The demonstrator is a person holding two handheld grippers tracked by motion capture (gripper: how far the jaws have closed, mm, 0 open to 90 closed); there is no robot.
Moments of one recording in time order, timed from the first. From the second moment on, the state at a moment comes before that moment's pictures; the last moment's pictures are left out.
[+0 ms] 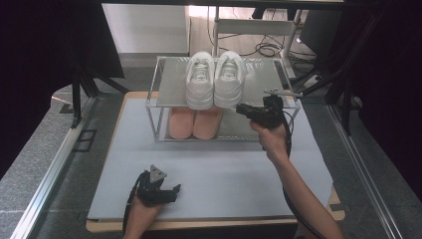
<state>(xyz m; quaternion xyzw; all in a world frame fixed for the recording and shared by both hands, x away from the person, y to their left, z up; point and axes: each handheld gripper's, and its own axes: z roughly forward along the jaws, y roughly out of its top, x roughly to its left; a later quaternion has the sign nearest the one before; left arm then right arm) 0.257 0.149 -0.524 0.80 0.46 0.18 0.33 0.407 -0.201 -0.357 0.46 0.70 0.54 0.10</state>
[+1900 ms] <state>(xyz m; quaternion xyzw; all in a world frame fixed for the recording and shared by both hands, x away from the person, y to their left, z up) 0.257 0.149 -0.524 0.80 0.47 0.18 0.33 0.327 -0.257 -0.452 0.37 0.82 0.41 0.16</state>
